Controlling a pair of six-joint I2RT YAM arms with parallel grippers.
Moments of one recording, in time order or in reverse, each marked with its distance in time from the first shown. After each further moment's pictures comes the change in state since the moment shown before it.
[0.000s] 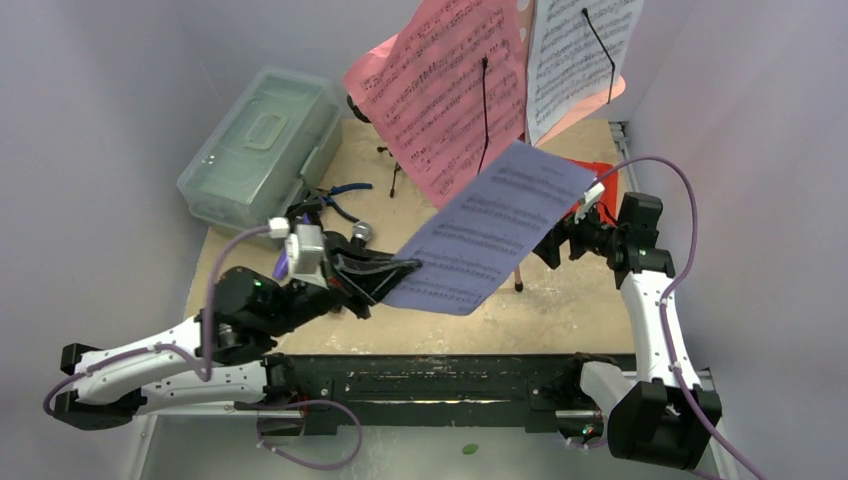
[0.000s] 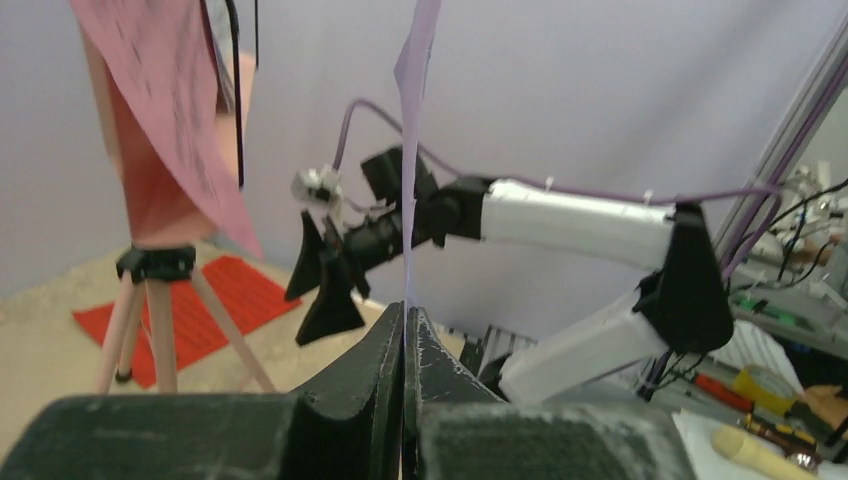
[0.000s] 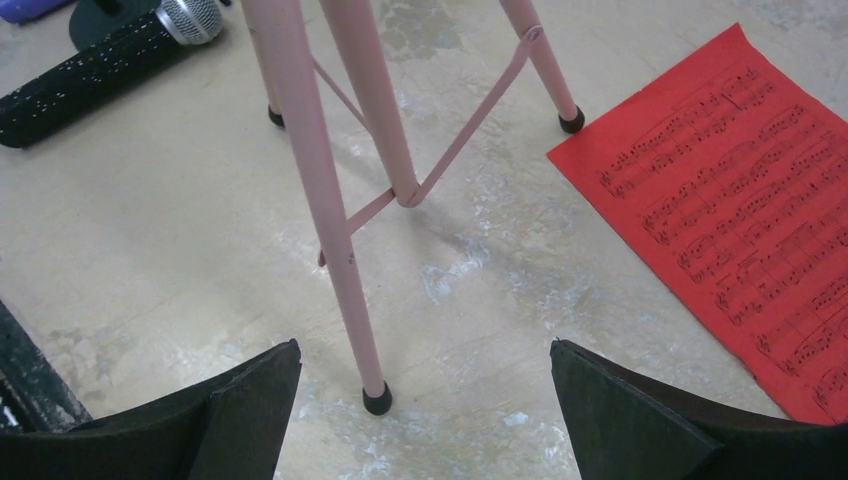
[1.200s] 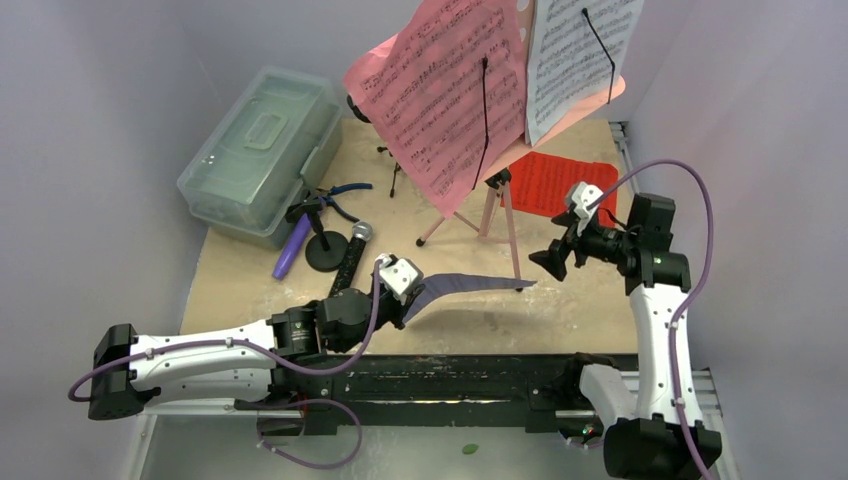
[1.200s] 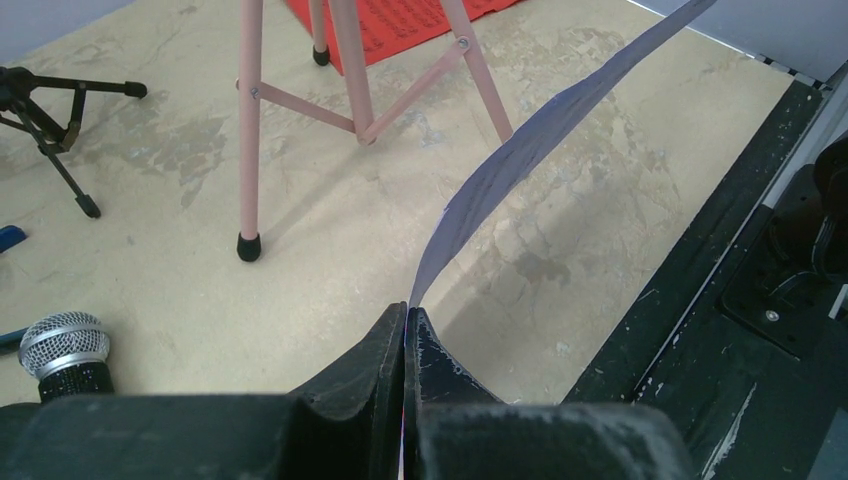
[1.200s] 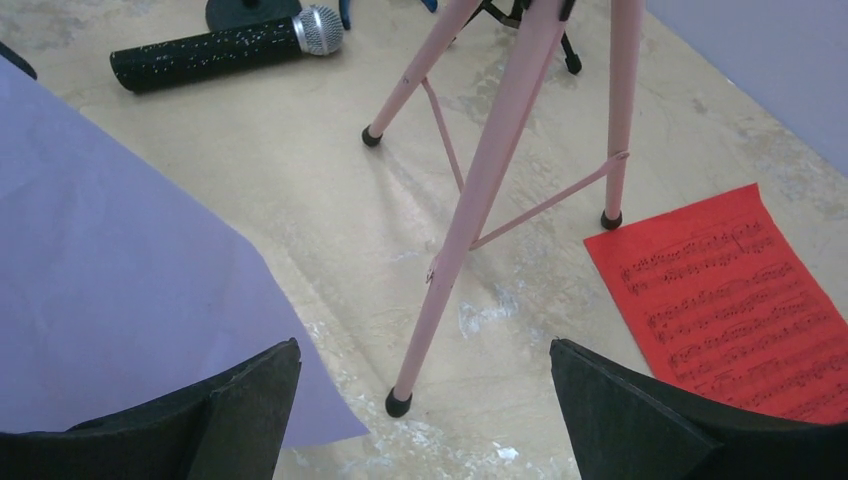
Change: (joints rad) left arm 0.000 0.171 -0.378 -0.095 -0.371 0.082; right arm 0.000 -0.099 0.113 -0.238 -0.189 -0.257
